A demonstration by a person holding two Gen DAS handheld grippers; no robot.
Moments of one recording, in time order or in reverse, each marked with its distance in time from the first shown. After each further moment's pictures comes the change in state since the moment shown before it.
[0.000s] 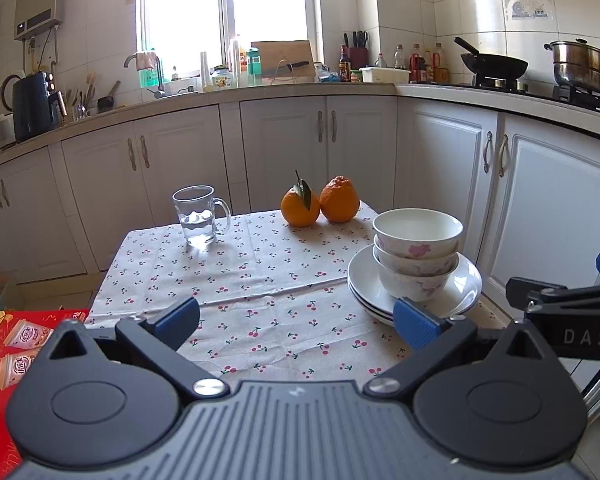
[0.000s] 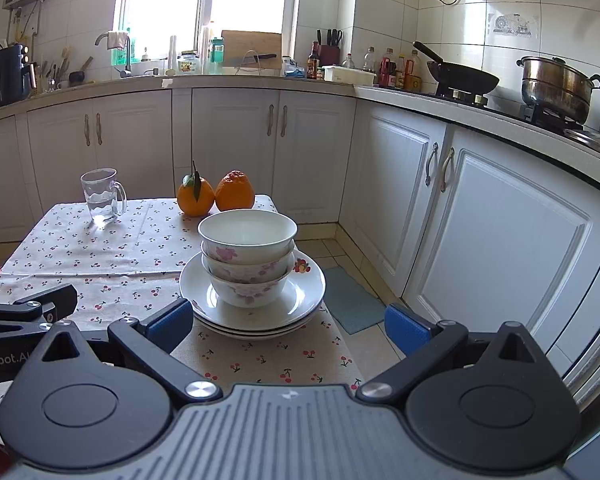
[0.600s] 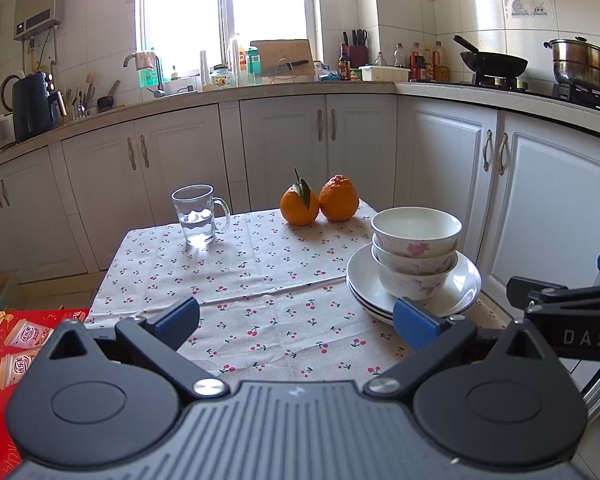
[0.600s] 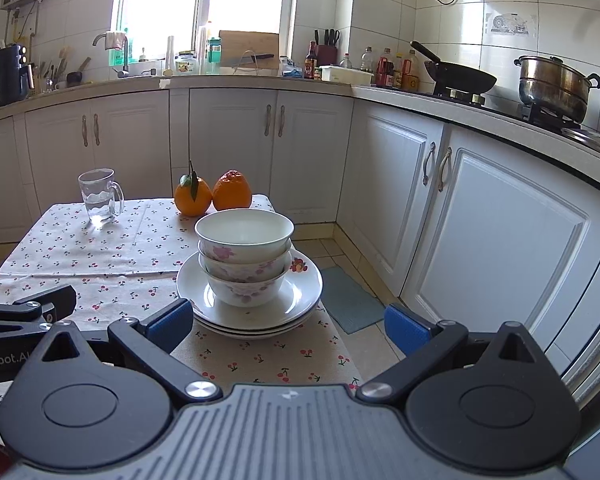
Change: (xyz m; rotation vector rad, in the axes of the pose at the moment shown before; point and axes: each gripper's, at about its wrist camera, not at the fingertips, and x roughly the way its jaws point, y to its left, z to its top) left arm 0.000 0.000 0.000 -0.001 0.004 -0.001; right arm 0.001 -0.001 0.000 0.003 0.000 -0.003
